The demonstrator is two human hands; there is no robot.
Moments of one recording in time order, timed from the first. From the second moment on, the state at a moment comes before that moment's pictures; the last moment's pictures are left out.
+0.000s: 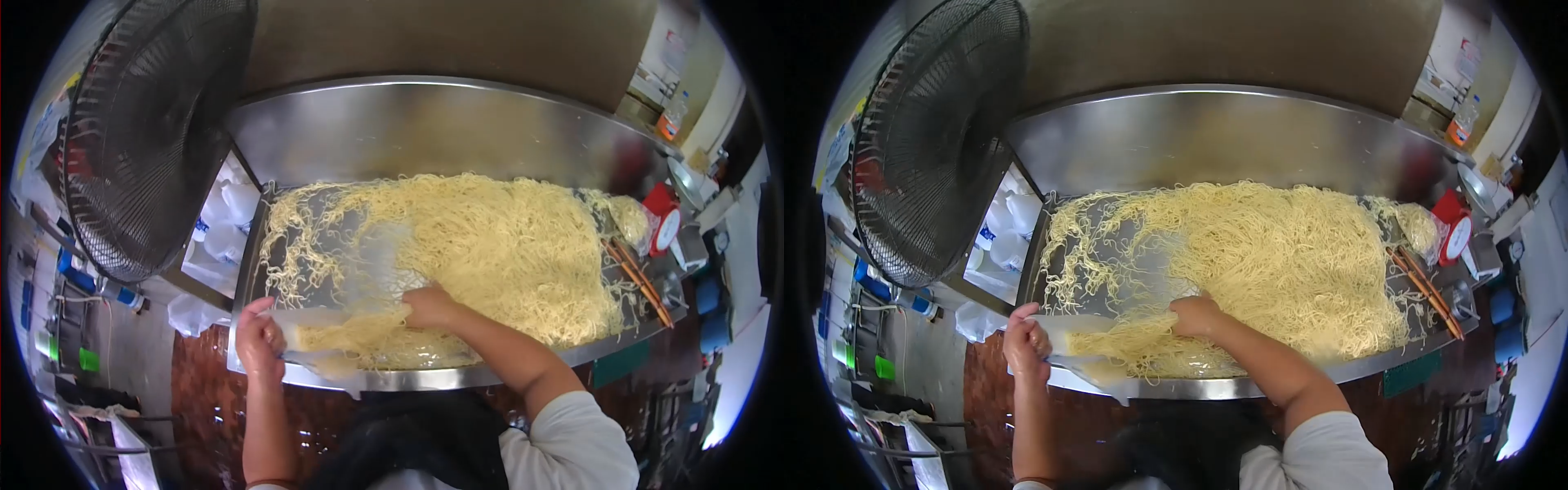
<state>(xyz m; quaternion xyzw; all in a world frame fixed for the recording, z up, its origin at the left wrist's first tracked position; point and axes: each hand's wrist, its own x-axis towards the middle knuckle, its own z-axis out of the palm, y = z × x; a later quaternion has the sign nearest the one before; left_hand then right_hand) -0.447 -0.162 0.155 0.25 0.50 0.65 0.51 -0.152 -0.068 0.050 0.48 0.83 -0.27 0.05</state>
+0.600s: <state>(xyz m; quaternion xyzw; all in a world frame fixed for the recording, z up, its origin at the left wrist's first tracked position) -0.396 -0.107 0.159 0.76 0.64 -0.06 0.13 0.011 -0.071 0.199 0.52 0.67 -0.52 0.08</state>
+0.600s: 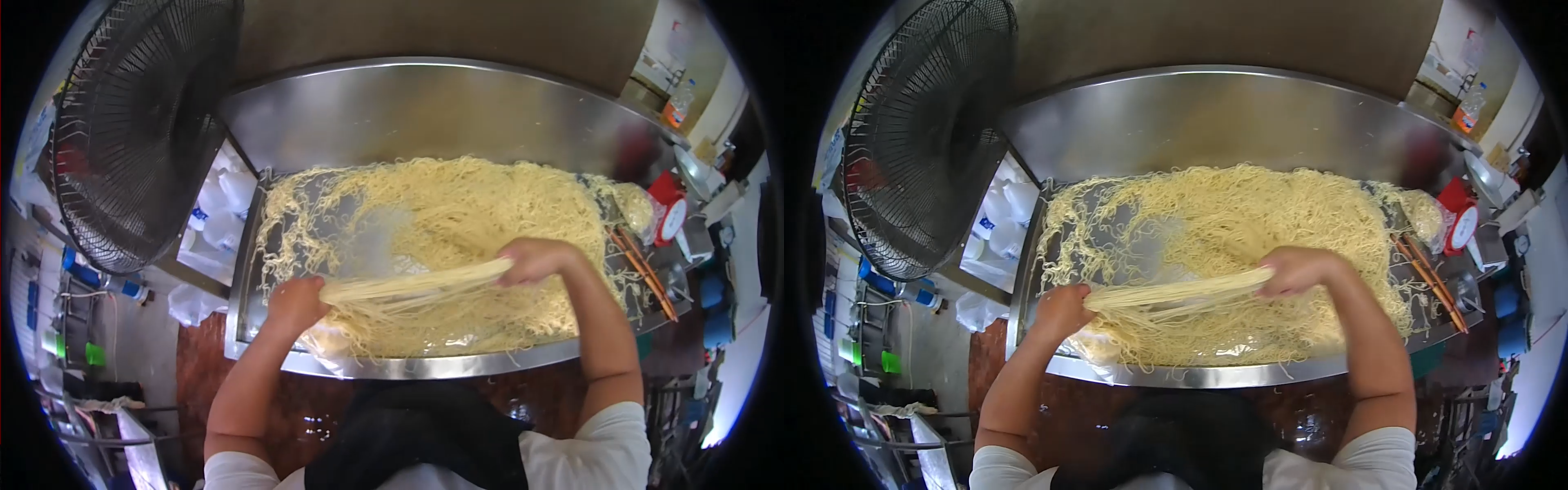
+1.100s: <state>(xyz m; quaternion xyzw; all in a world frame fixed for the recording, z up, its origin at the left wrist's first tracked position) -0.468 -0.124 0.136 0.68 0.71 -0.19 0.09 0.151 -0.023 0.142 0.73 0.67 -0.13 0.04</state>
